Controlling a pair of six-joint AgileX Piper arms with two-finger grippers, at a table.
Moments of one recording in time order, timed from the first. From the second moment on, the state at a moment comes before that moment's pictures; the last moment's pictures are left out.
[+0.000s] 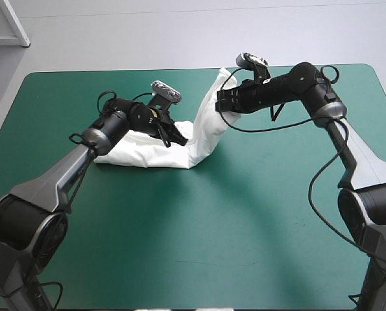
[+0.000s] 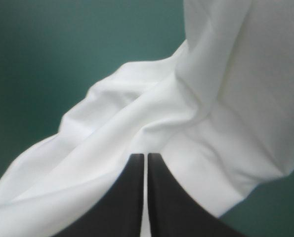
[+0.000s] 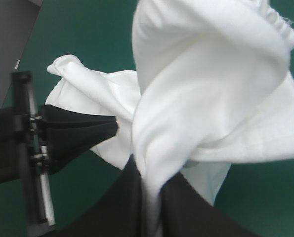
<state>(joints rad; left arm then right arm) -0.43 1.85 -1.58 -0.12 0.72 0.33 0.24 1.94 -1.84 0.83 0.99 -0.29</state>
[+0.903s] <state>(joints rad) -0.41 1.46 -1.54 0.33 1.23 0.05 0.61 2.48 -2.56 1.05 0.96 -0.31</state>
